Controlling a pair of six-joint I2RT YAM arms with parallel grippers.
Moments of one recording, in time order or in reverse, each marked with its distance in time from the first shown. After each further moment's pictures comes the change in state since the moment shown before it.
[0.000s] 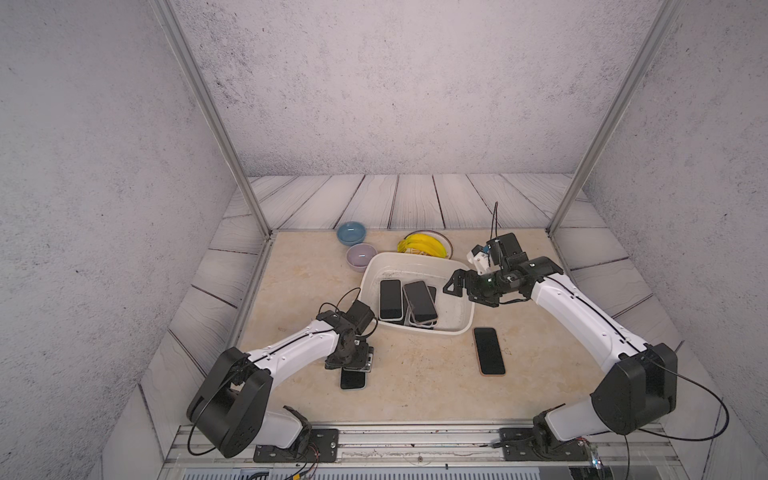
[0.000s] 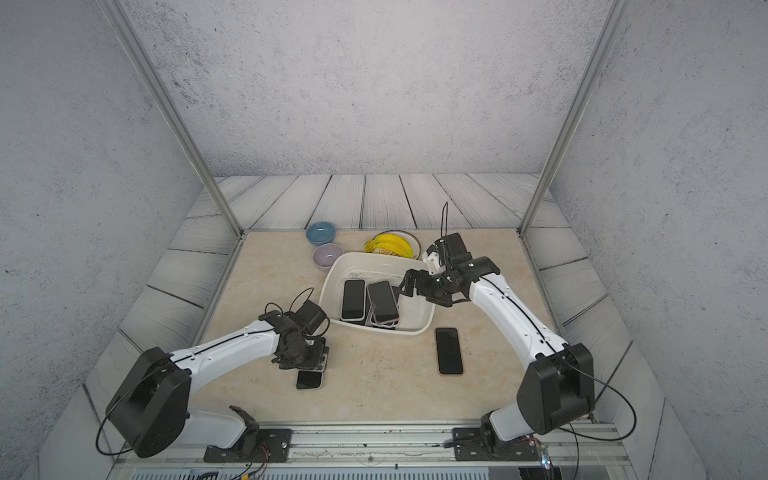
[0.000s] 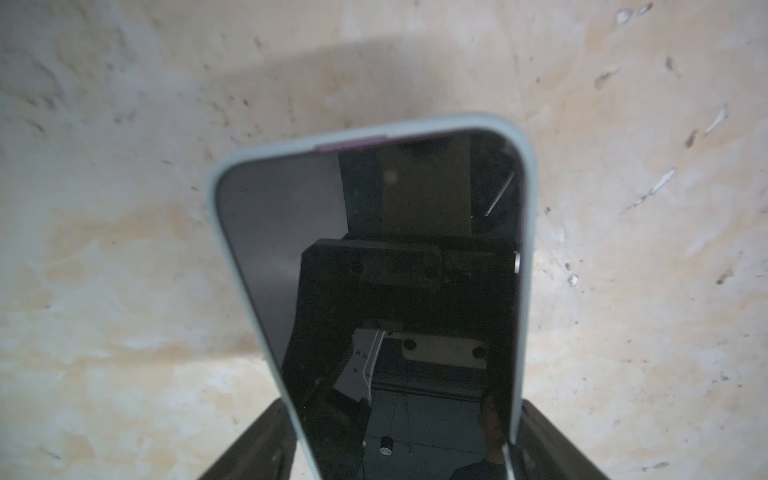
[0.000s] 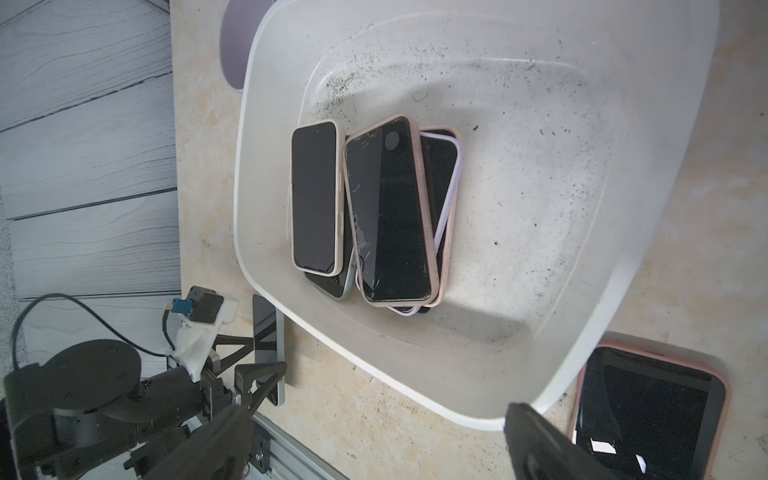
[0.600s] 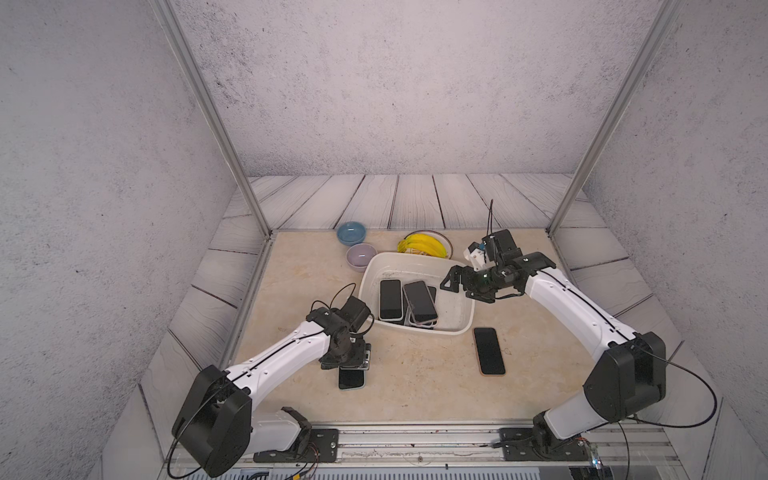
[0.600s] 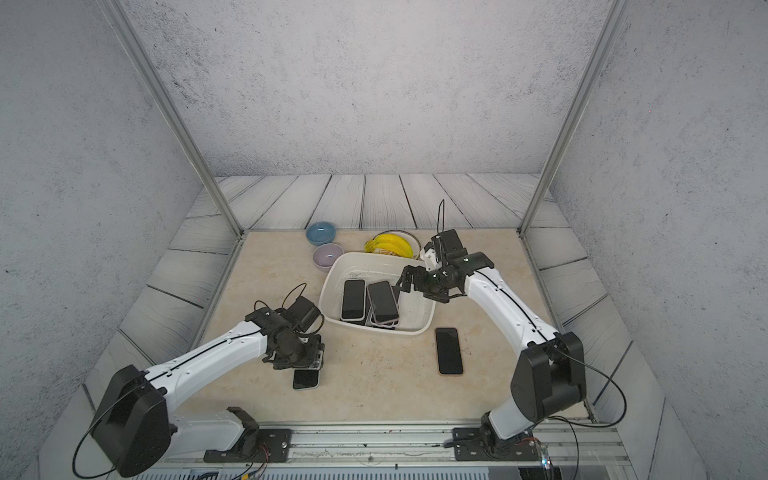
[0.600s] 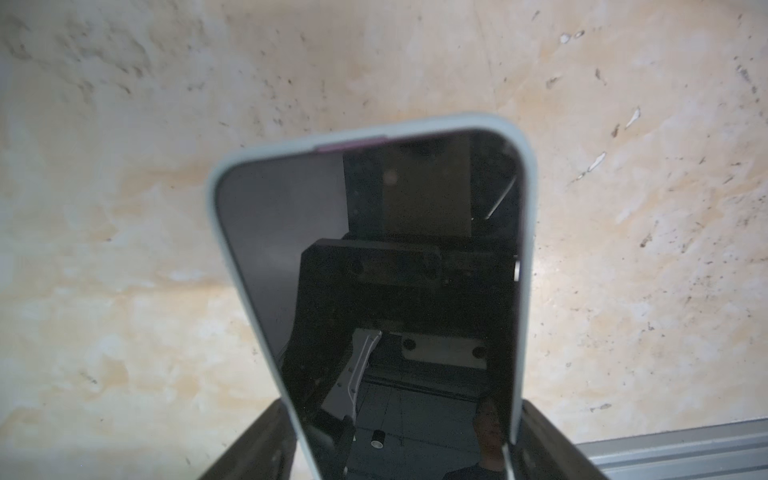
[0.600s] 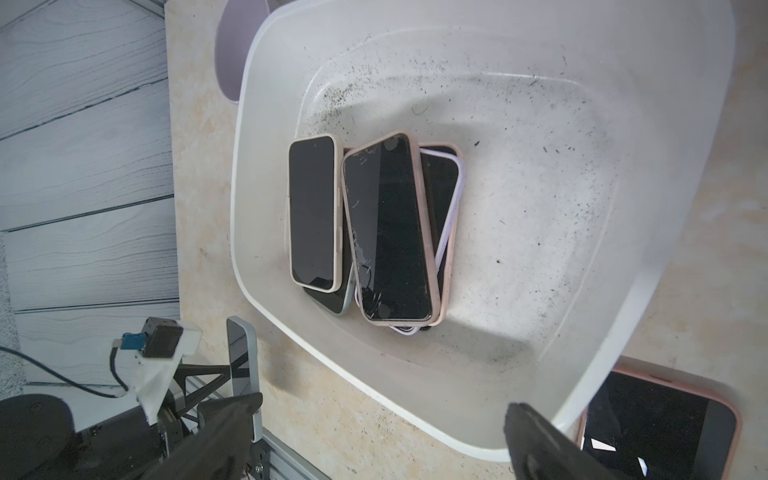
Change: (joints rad) left arm 0.000 -0.100 0.056 -0.126 0.029 -0.057; right arm 0.000 0.066 0.038 0.016 0.000 0.002
